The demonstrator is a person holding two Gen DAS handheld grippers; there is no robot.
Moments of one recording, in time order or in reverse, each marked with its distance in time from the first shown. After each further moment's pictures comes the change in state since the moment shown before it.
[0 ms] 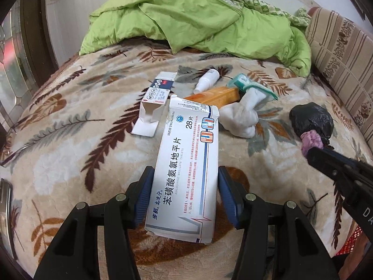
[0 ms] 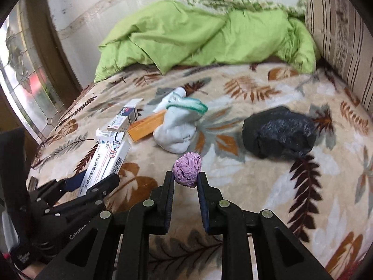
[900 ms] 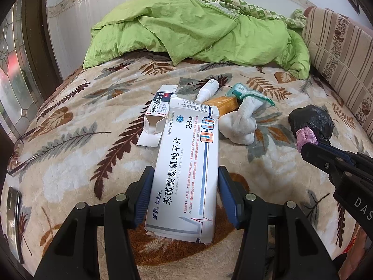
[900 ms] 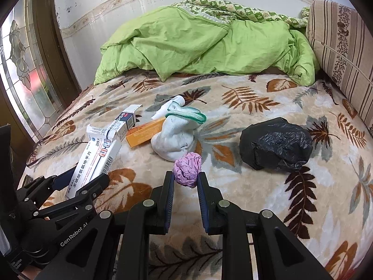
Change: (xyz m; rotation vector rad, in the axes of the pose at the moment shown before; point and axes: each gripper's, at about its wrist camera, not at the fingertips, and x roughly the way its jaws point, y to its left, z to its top) left arm -0.012 -0.004 0.001 0.030 -0.055 0.030; right arm 0.001 0.001 0.002 -0.025 -0.033 -0.016
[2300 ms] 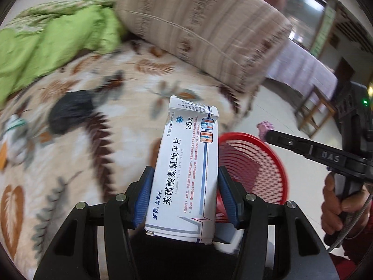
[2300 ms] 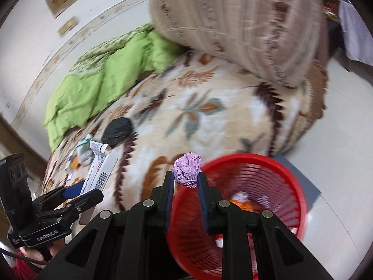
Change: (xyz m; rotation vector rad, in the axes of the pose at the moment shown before) left arm -0.130 -0.263 -0.053 0.510 0.167 -0.767; right arm -0.269 -0.226 -0.141 0.568 -0.060 -0.227
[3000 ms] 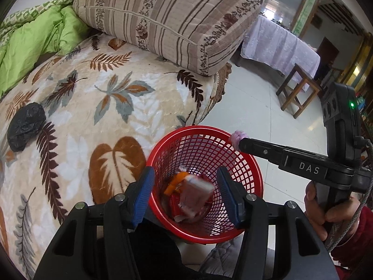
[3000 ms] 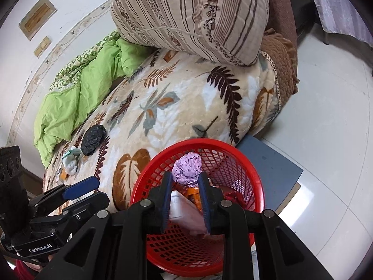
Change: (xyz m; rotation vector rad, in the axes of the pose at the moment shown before) left arm 0.041 -0.065 0.015 0.073 0.079 -0.073; right arm -0.009 -0.066 -0.014 0.146 0.028 -0.031
